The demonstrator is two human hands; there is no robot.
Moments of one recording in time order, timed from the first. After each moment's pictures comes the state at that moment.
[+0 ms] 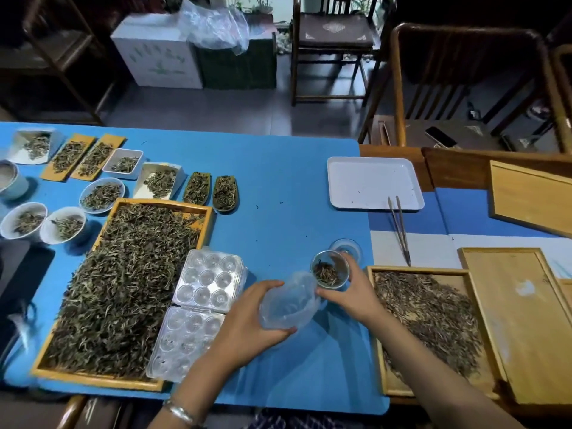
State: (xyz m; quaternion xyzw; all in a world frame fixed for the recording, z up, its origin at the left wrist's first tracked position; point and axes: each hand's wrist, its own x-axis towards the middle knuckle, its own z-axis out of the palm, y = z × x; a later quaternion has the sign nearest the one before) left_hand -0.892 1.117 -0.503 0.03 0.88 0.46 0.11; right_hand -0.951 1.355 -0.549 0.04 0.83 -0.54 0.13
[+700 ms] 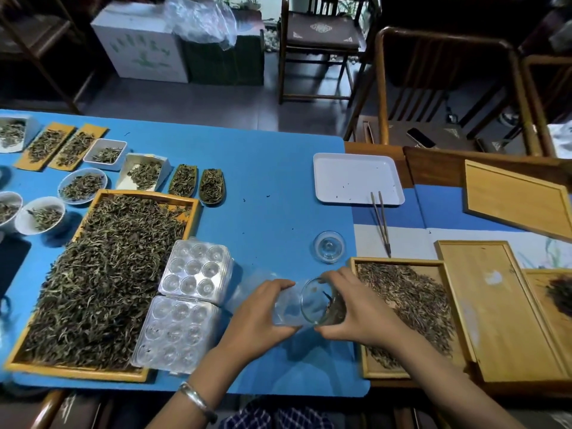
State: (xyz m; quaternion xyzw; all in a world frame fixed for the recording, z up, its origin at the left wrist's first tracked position) left_hand -0.881 1.151 -0.505 0.09 0.89 0.43 0.13; right_hand -0.903 1.373 -0.475 -0.17 0.93 -0.28 0.16
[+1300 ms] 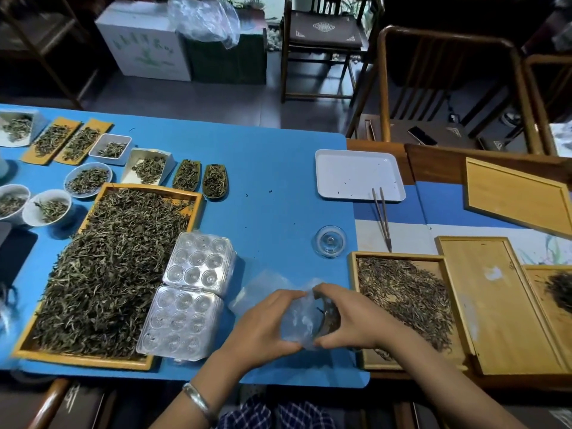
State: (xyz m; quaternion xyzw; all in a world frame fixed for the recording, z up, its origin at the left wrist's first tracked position) left_hand -0.860 1.152 -0.512 0.17 0.88 0.41 0.15; right_hand -0.890 1.368 -0.484 -0.19 0.90 -0.28 0.27
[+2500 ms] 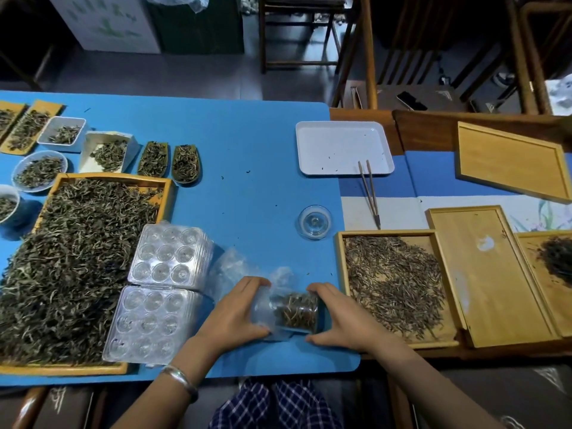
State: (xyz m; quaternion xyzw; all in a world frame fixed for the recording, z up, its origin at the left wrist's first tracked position) left_hand -0.877 1.136 -0.558 0.15 0.89 0.38 0.20; right_hand -0.865 1.389 -0.549 -0.13 0.90 -0.30 0.29
